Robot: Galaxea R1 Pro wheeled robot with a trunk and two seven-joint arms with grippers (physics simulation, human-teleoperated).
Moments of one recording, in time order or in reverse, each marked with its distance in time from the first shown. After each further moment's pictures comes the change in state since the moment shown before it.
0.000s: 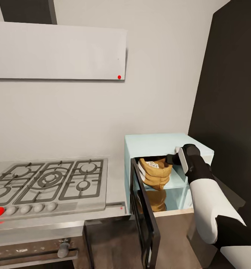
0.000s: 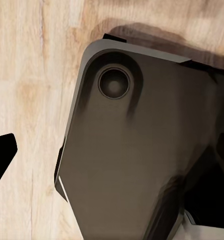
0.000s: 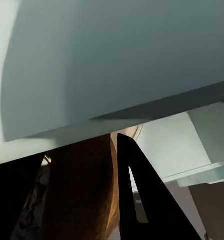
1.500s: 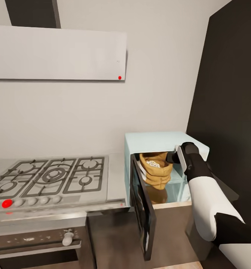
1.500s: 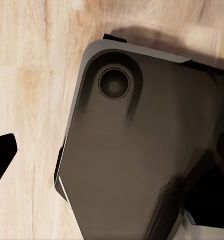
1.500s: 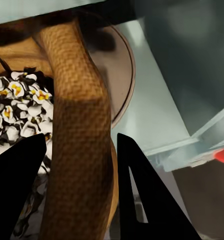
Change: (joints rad) left arm 0.000 0.000 0.000 0.000 0.000 -0.001 0.000; right arm -0.019 0.008 0.003 0.011 0.051 0.002 -0.001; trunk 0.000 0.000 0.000
